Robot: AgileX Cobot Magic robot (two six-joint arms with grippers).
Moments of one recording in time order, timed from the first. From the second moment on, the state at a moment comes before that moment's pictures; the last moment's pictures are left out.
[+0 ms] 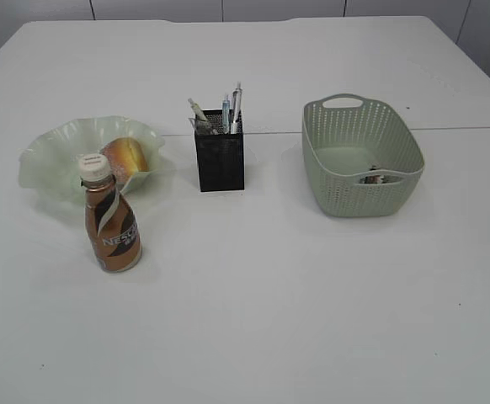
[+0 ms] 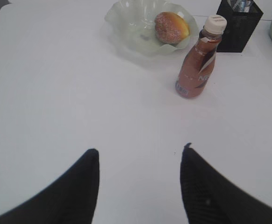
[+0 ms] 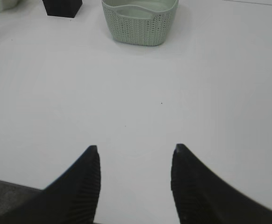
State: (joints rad) left arm -0.14 0.01 -0.53 0.04 1.10 -0.20; right arm 0.13 -0.02 -0.50 0.06 1.16 -0.10
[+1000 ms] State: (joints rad) left arm -0.06 0.01 -0.53 0.00 1.10 -0.06; right arm 0.05 -0.02 -0.50 0.06 1.16 -0.11
